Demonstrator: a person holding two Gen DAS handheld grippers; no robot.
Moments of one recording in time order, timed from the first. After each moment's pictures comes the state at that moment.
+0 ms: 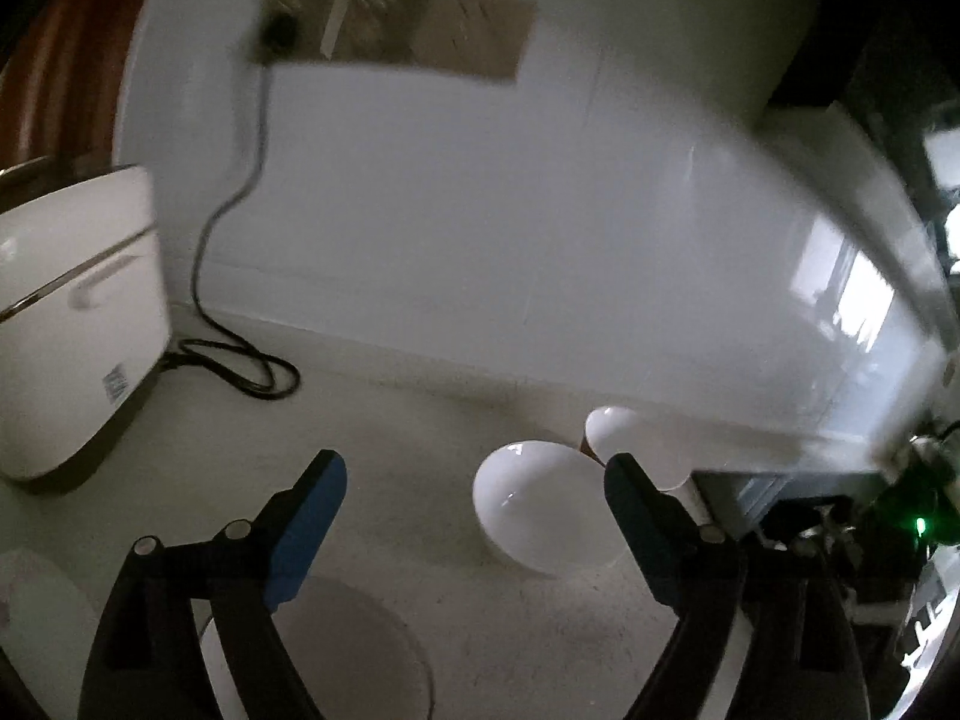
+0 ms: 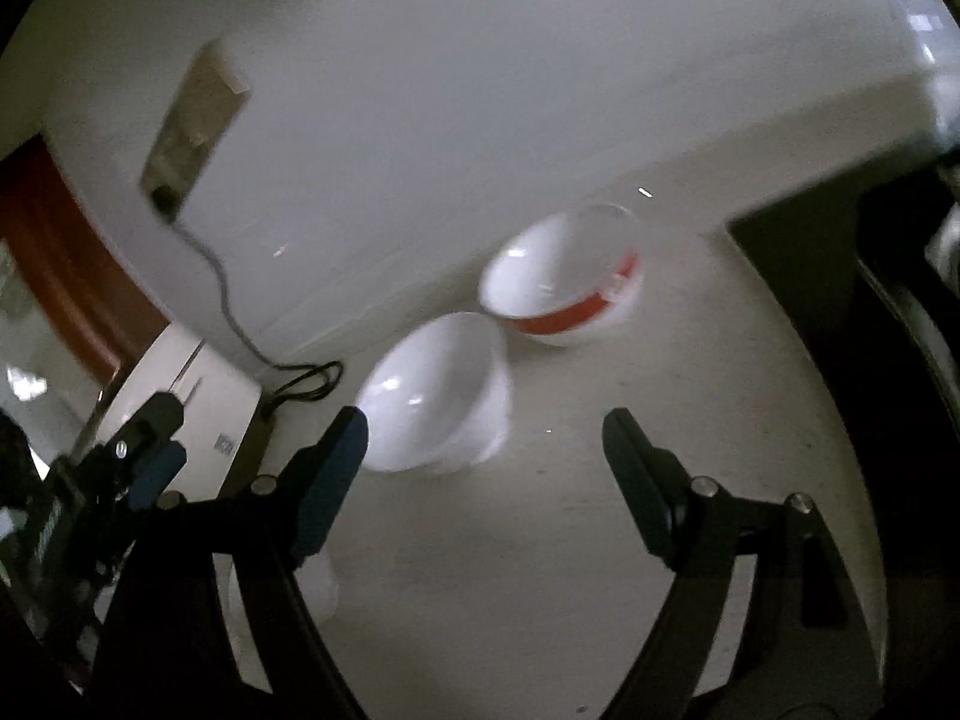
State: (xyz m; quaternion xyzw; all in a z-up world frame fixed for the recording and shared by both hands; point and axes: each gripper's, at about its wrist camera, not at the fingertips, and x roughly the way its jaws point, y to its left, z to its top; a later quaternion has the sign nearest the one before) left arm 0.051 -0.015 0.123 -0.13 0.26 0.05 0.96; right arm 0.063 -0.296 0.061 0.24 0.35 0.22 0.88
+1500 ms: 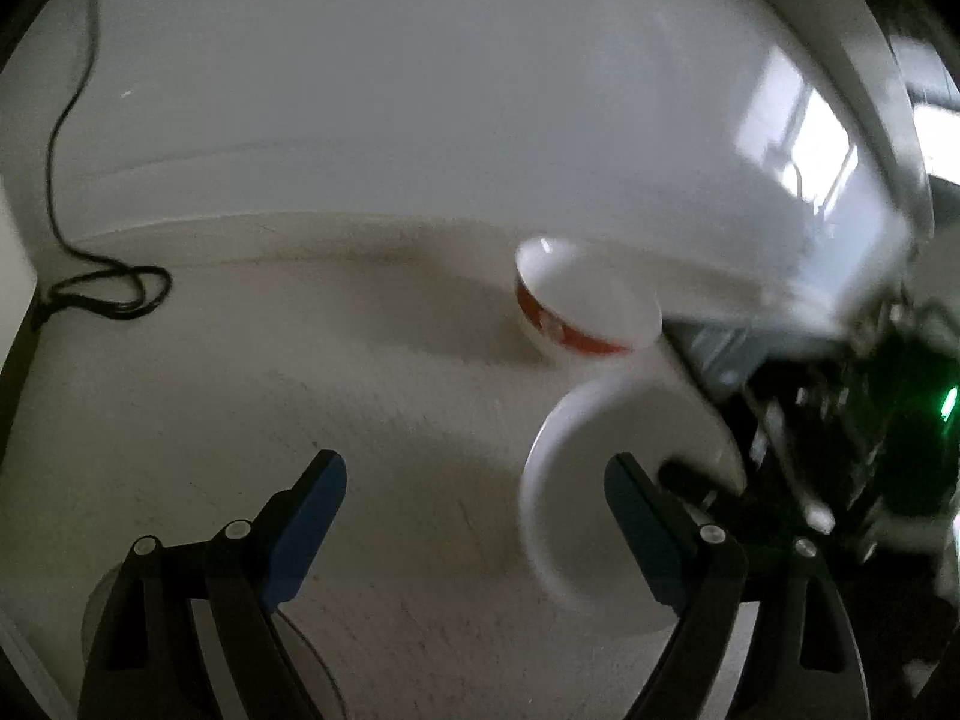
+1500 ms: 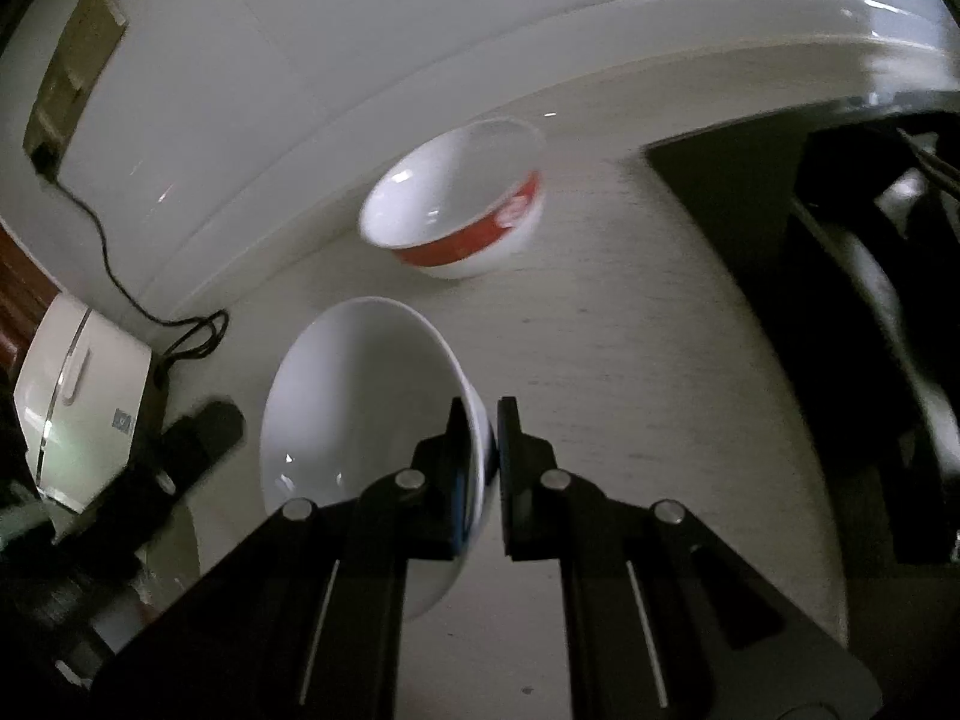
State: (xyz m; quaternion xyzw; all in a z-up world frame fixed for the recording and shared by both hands) left arm 0.094 -0.062 0.059 -0.07 0.41 -0.07 0.91; right arm 0.074 -0.288 0.049 0.18 0.46 0.11 0.86
